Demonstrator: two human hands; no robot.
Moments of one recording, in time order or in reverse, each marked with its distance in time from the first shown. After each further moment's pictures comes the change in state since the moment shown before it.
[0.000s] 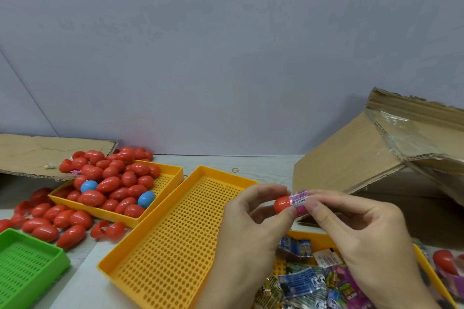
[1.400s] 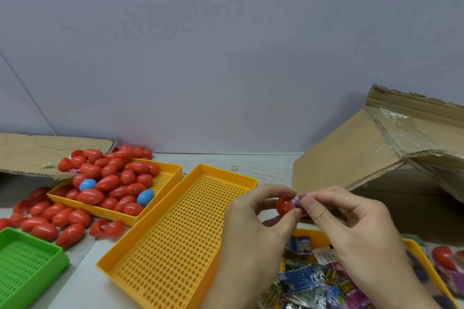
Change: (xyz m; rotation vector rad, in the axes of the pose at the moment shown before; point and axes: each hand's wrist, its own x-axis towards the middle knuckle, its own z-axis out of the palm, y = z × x) left_hand 0.001 -0.002 0.006 0.248 -0.006 0.191; right_hand 0.003 0.005 0.002 -0.027 -0.070 0.052
